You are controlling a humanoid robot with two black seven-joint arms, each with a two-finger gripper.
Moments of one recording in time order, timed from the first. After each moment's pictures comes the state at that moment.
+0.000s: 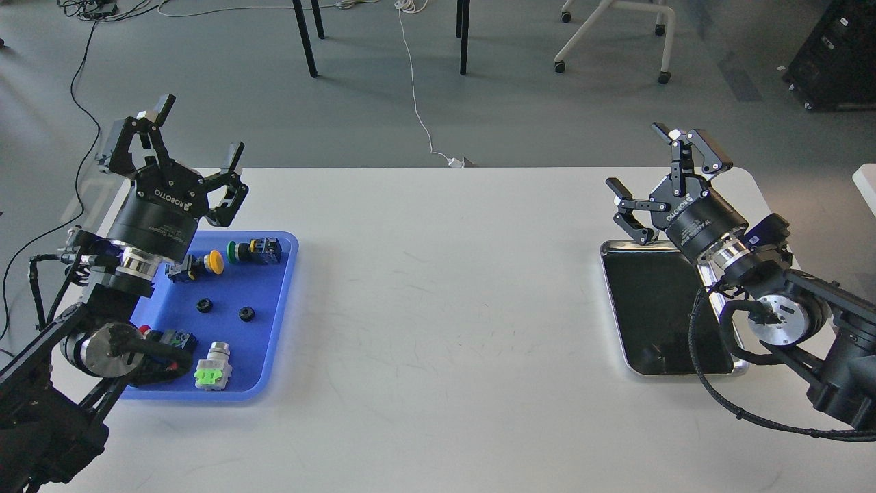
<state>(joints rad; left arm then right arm) -0.26 0.42 -1.14 -1.23 0.38 -0.39 -0.49 0.66 -0.54 0.45 0.95 -0.02 0.42 0.49</state>
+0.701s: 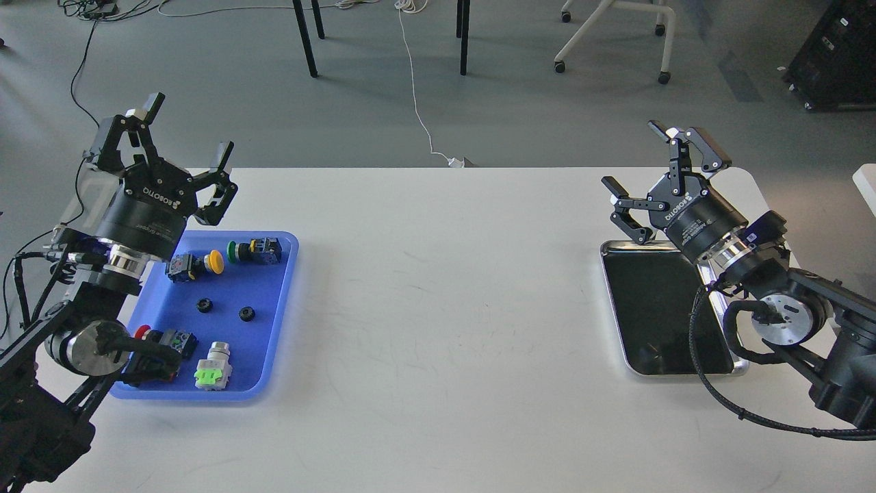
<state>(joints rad) -0.27 0.45 -1.14 -1.22 0.36 -0.39 -0.49 0.66 -0.54 0.44 0.94 -0.02 0.49 0.49</state>
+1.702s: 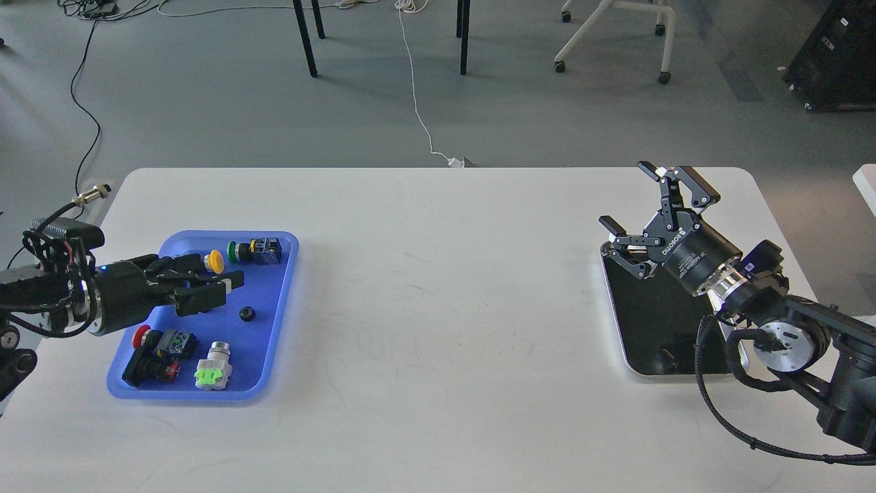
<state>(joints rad) -0.30 0.81 -0.96 -1.24 2.06 -0.29 -0.49 0.63 -0.55 0.37 0.93 -0.03 0.49 0.49</state>
